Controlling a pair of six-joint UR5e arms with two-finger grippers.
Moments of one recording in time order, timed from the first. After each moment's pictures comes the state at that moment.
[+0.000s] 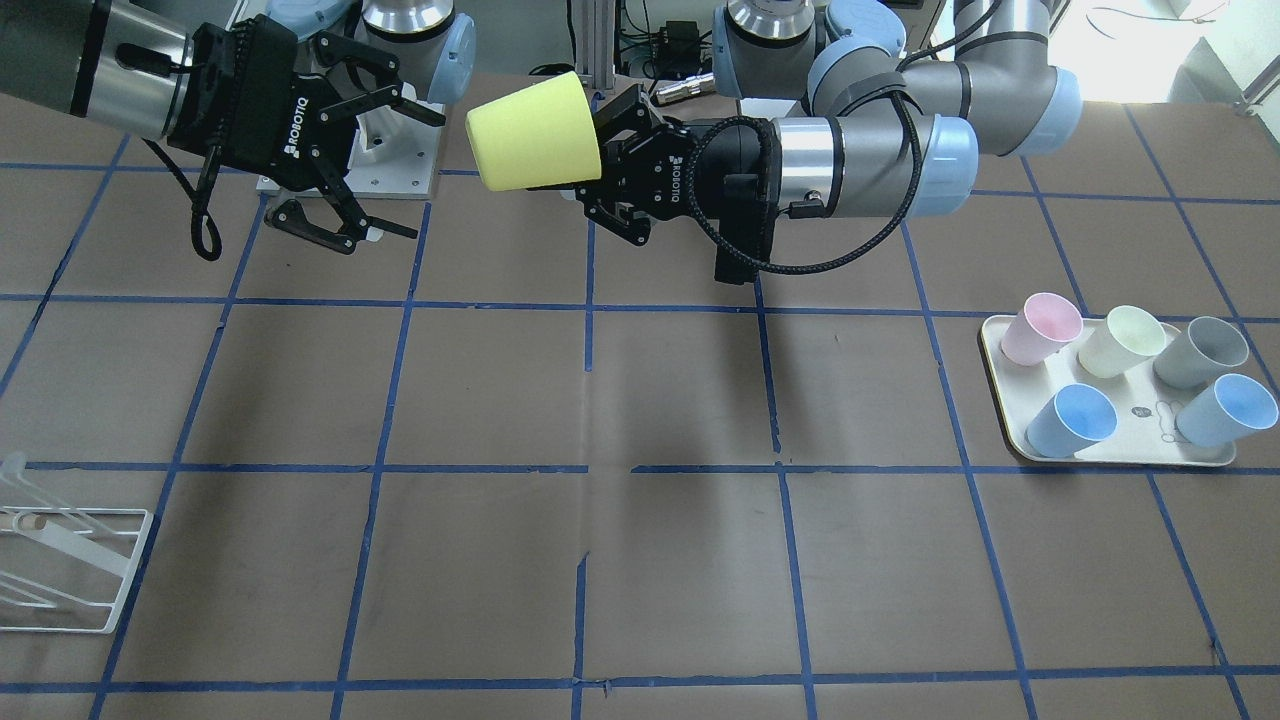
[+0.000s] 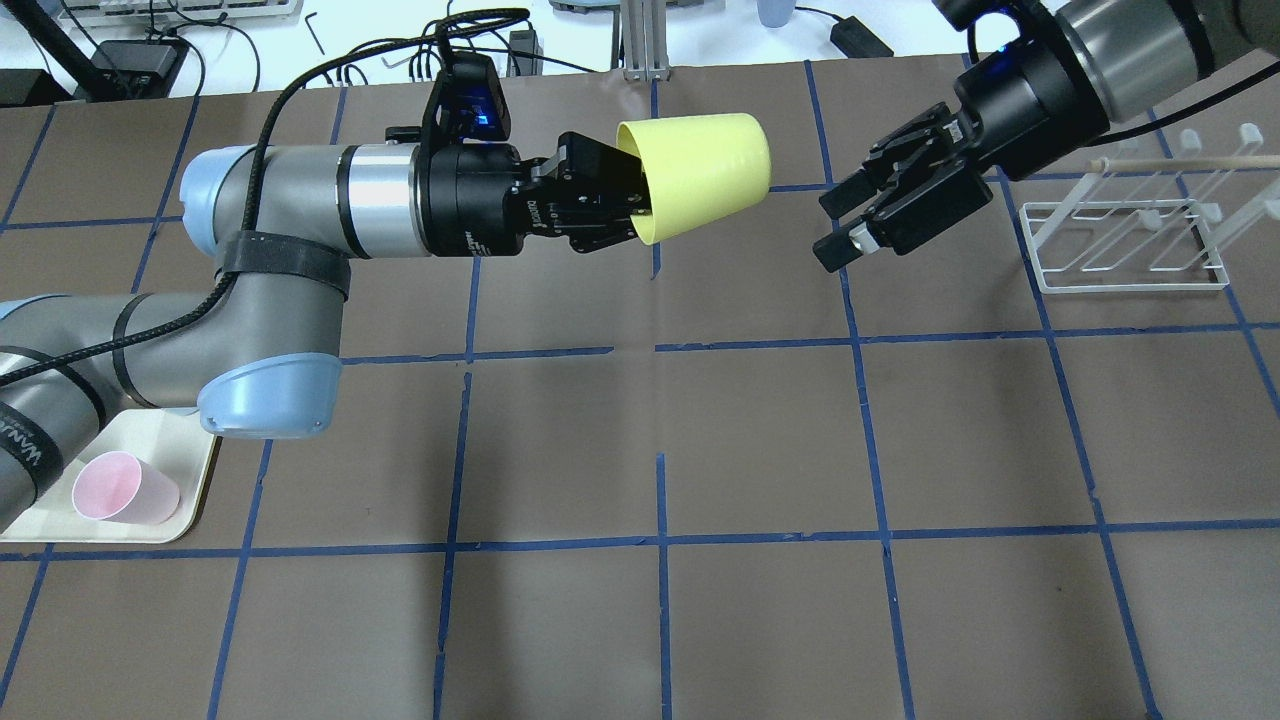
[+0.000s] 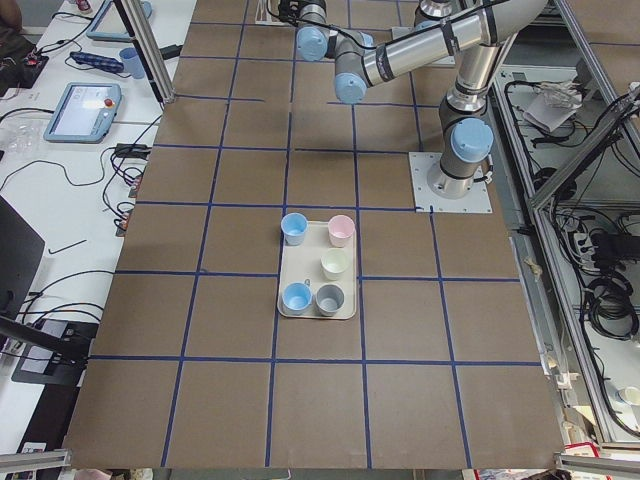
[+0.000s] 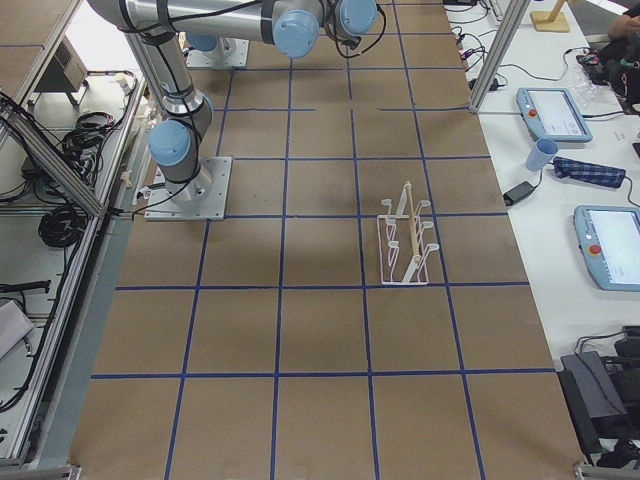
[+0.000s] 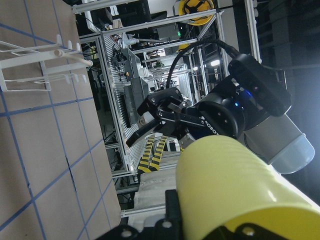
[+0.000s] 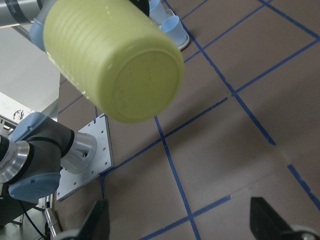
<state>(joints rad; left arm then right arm) -1.58 -1.64 -2.01 -0.85 0.10 -0.01 1.38 -1.57 1.58 -1.12 -0.80 -1.43</state>
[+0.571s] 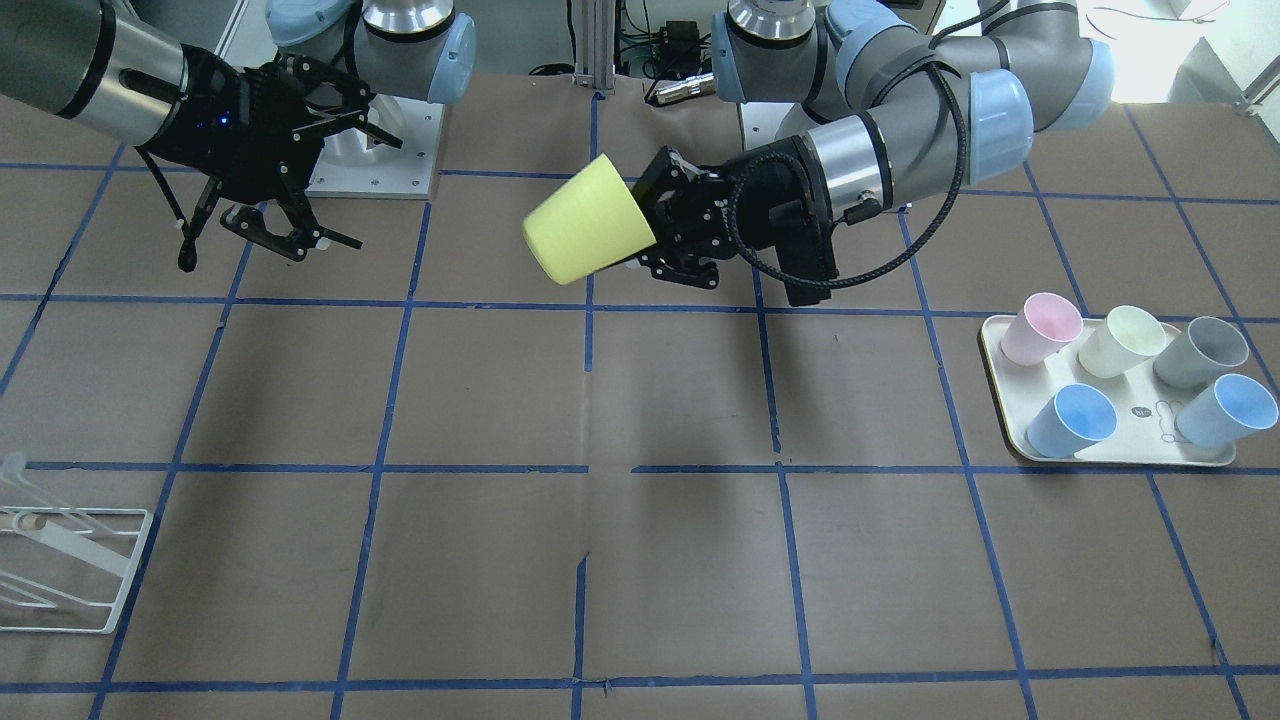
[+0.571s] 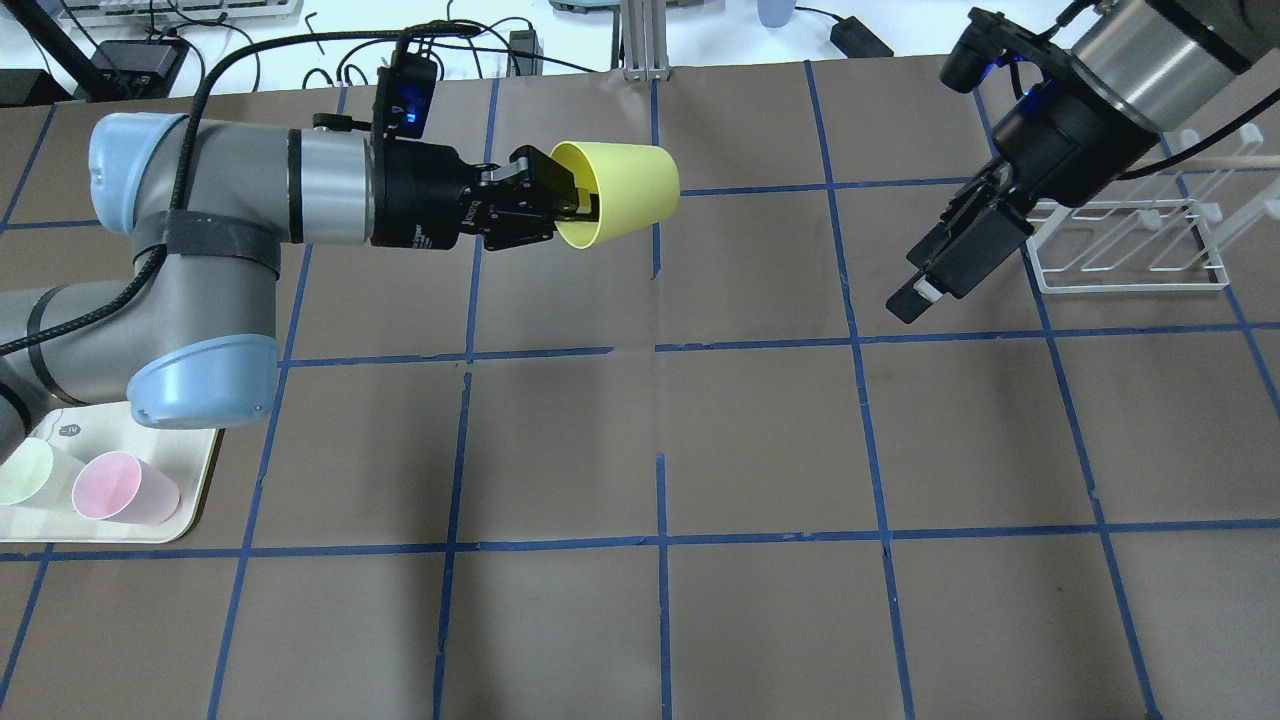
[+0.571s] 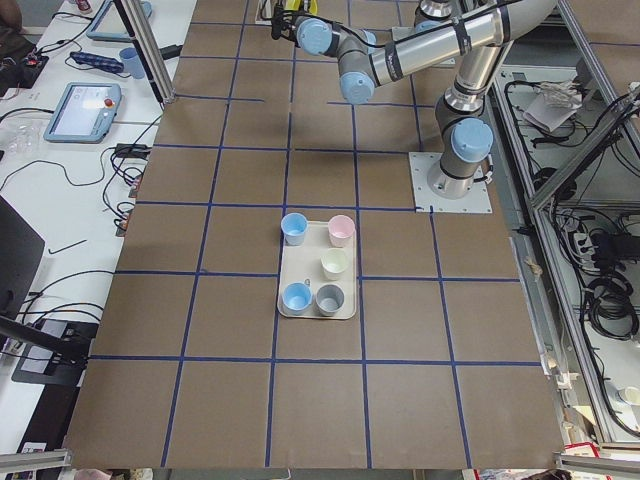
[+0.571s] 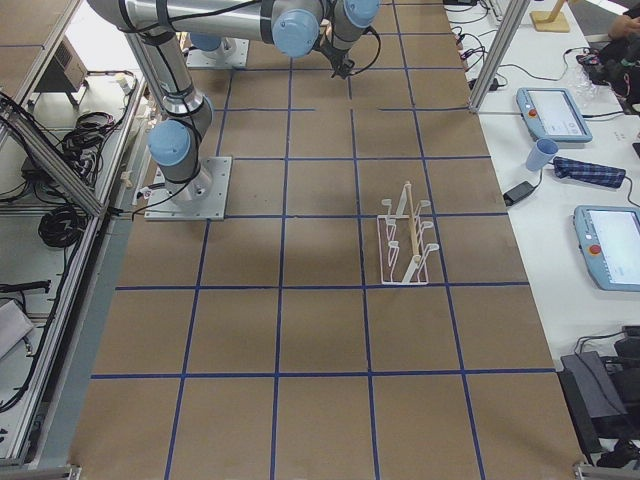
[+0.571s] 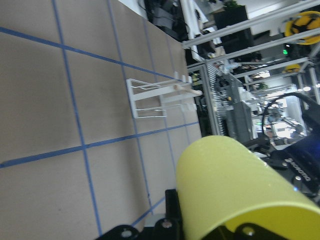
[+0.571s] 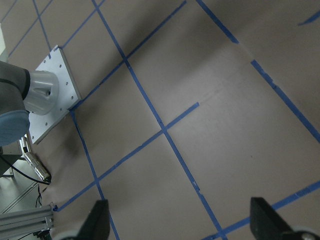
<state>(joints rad) -1.49 -1.59 -1.99 -0.88 0.55 -0.04 1.38 -1.57 1.58 -1.19 -1.13 -1.18</state>
